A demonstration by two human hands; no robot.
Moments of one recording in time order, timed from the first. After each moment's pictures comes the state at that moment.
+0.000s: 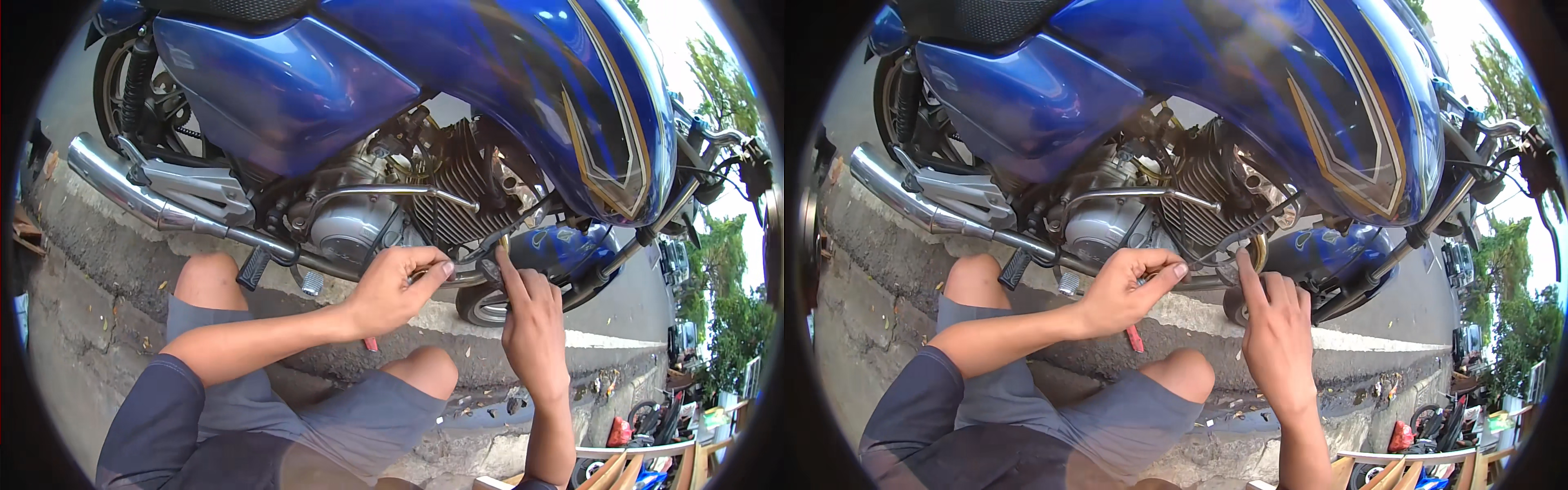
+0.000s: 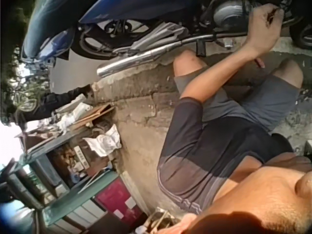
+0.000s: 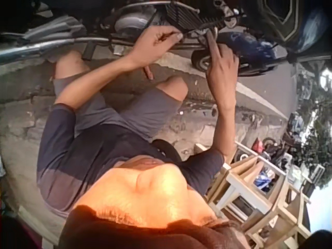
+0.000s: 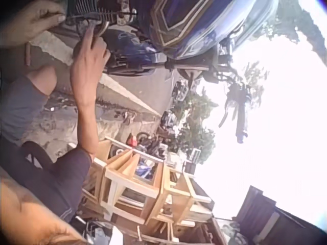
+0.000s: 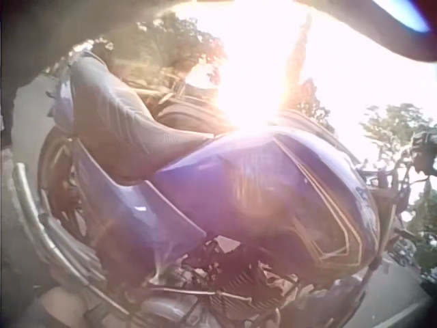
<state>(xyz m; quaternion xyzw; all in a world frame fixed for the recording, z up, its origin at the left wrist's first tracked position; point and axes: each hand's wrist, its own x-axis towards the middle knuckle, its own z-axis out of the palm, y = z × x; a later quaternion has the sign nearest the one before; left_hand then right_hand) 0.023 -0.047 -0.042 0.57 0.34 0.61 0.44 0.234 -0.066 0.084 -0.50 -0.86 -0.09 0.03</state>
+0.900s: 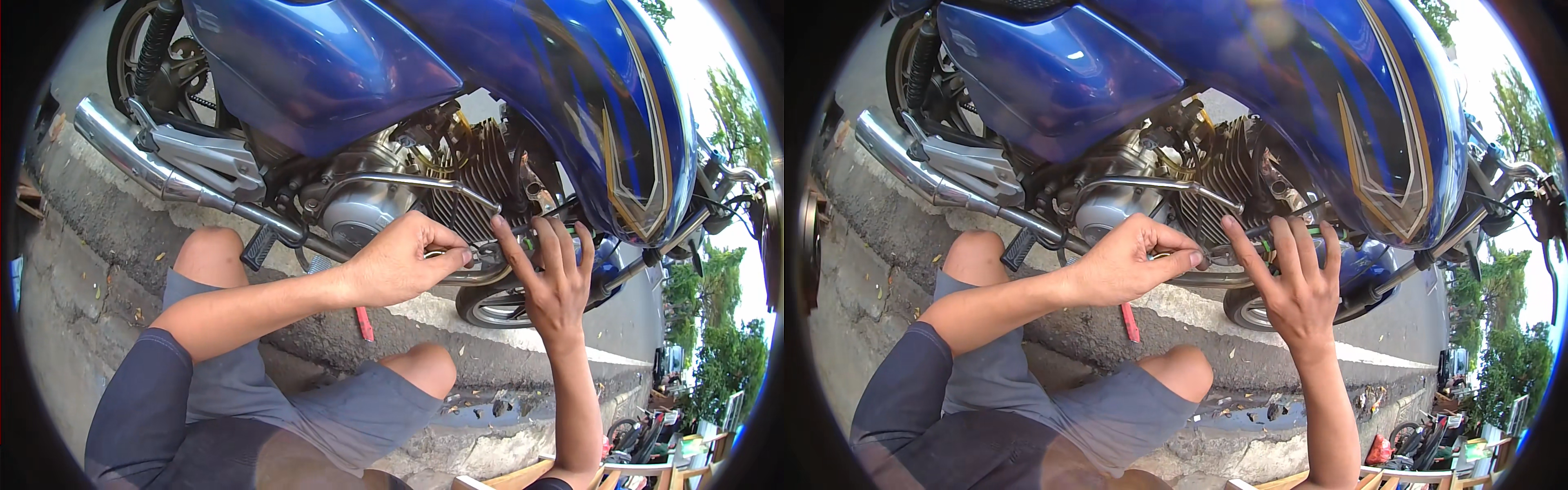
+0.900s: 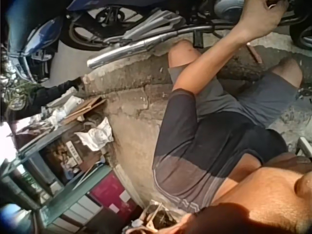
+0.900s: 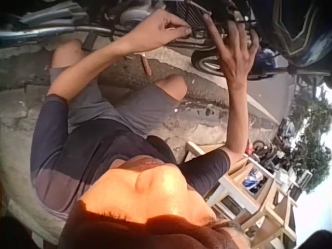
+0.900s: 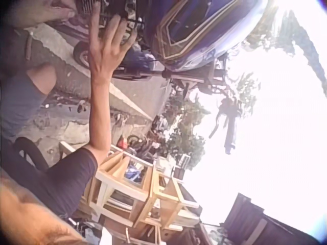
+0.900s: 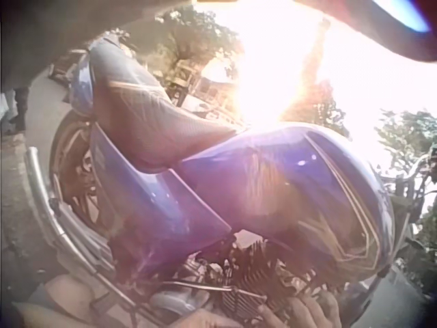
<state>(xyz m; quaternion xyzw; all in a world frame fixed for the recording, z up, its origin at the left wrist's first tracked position) -0.006 -0.036 -0.021 0.56 0.28 0.53 0.57 0.232 -0.004 0.088 -0.25 -0.87 -0.41 0.05</state>
